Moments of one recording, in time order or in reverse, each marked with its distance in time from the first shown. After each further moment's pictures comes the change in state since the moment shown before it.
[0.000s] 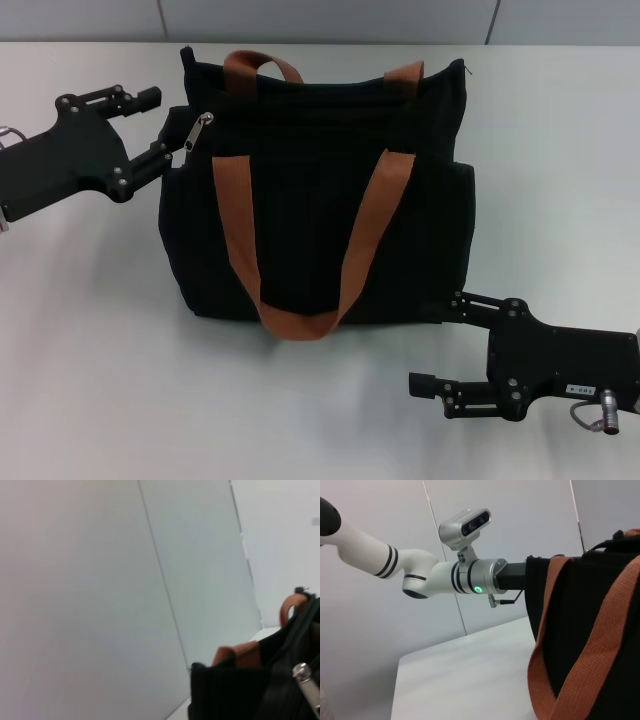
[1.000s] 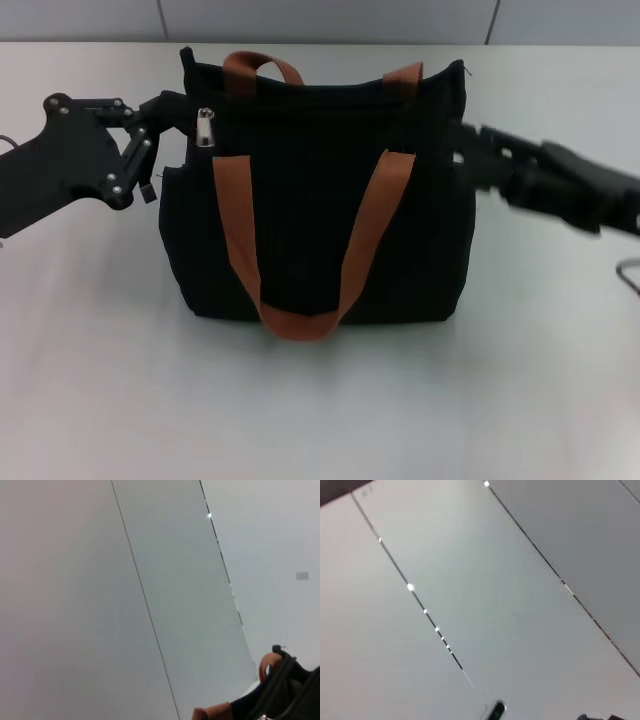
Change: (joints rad) left arm 0.052 -0.027 -0.002 0.008 -0.093 0.141 0.051; right arm 0.097 -0.004 0.012 -0.088 0.372 -0.256 0.624
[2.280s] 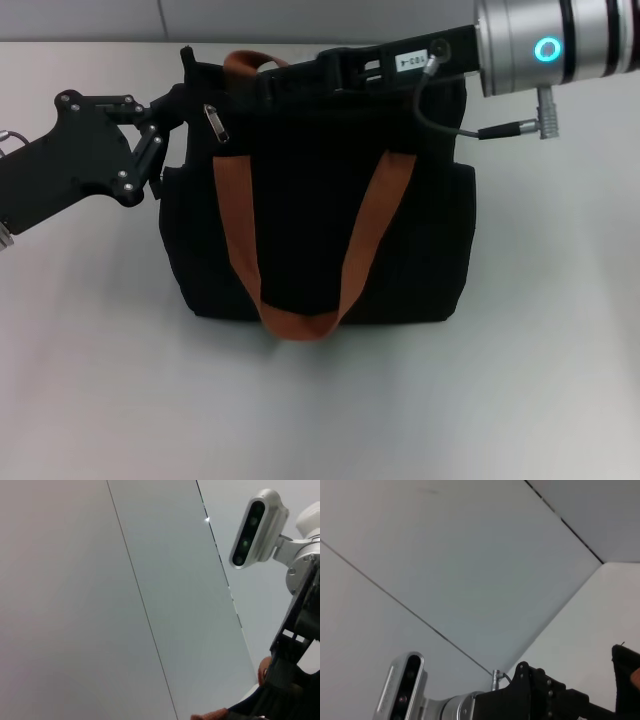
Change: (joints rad) left arm -0.010 -0.012 0.001 0.000 -0.001 -0.008 0.017; right arm 0.422 -0.040 -0.437 -0.119 -0.021 0.465 0.649
